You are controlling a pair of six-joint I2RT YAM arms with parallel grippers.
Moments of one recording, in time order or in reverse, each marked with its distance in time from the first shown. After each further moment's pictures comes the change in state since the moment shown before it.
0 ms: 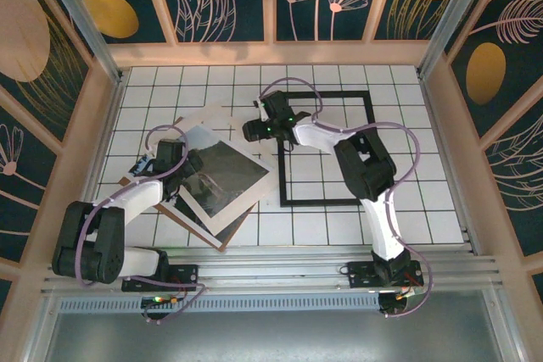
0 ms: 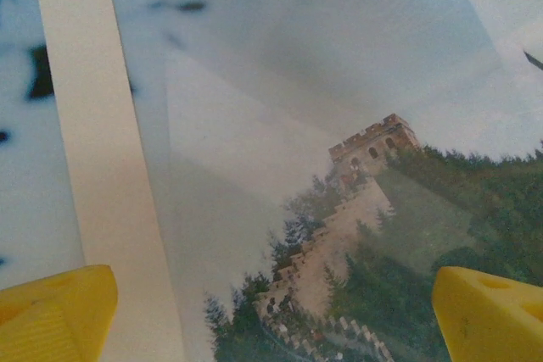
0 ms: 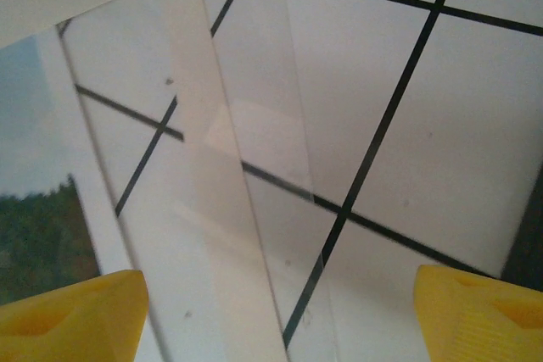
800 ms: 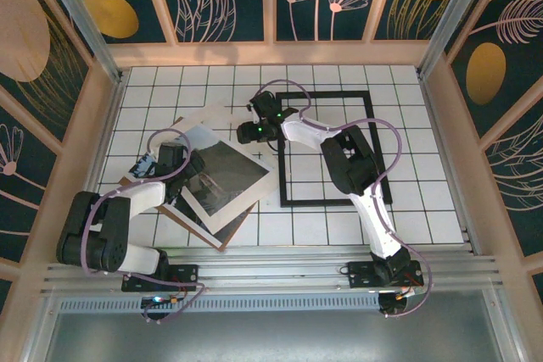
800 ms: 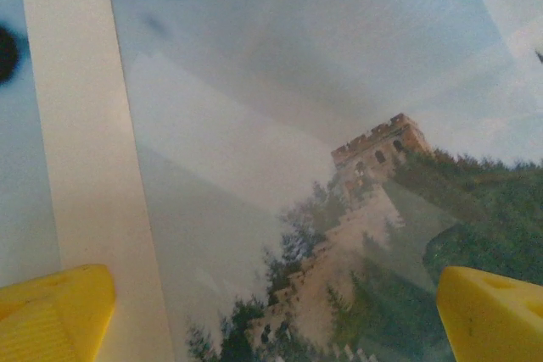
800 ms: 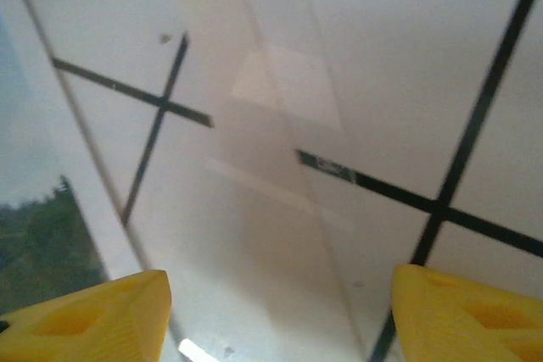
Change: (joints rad) left arm 0.003 0.071 -0.055 0.165 0.022 -0.019; right arm 0.021 0.145 0.193 -0.175 -0.105 0.137
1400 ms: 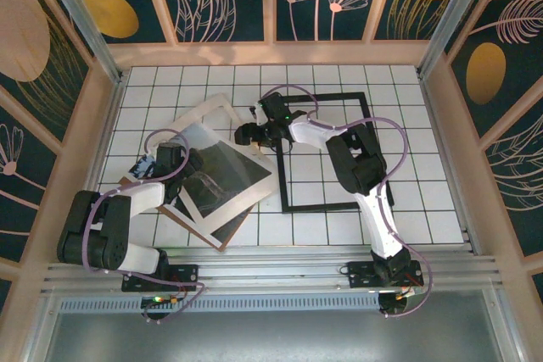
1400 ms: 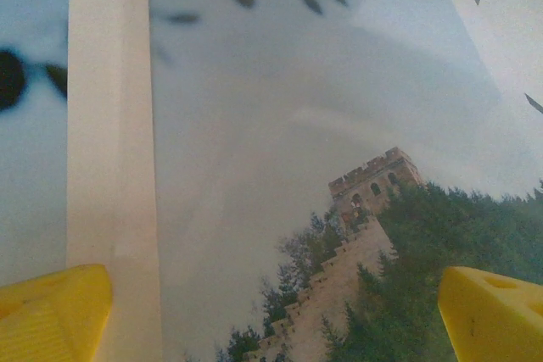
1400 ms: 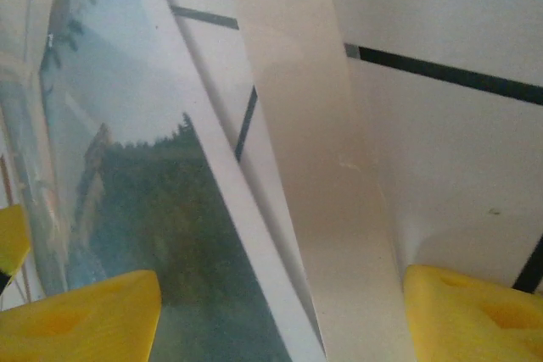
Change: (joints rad) left arm 0.019 0.005 -0.019 0.066 0.000 -0.019; right arm -0.039 -0.057 -0.132 0.129 -0.317 0.135
